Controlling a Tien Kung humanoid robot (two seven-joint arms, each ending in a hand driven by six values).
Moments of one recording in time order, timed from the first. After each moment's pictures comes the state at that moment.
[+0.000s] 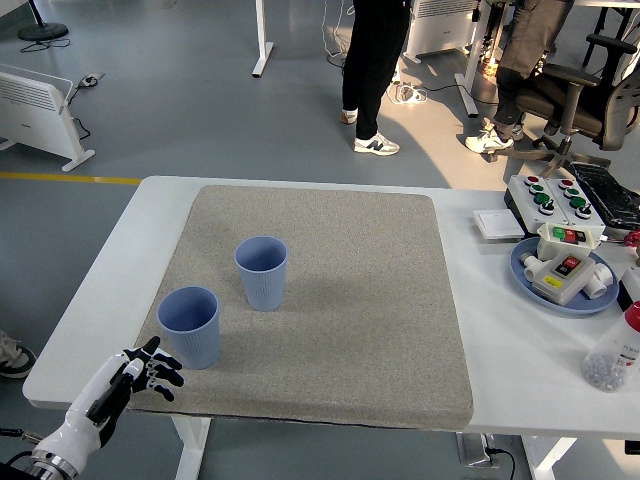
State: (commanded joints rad) left arm 0.13 0.31 -1.29 -1.52 1.19 -0.06 -0.17; right arm 0.03 -0.09 0.83 0.18 -0.72 -0.24 -0.30
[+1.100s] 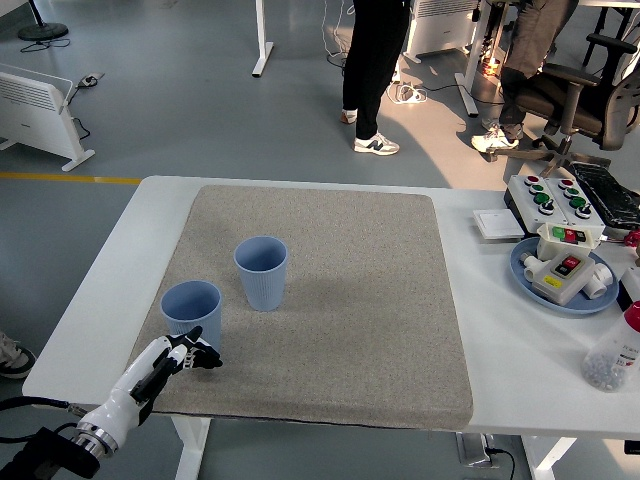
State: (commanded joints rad) left arm -0.05 0.30 -1.18 -1.39 1.19 -0.04 -0.17; right arm 0.04 -0.09 0.81 0.18 -0.71 -0.24 -0.31
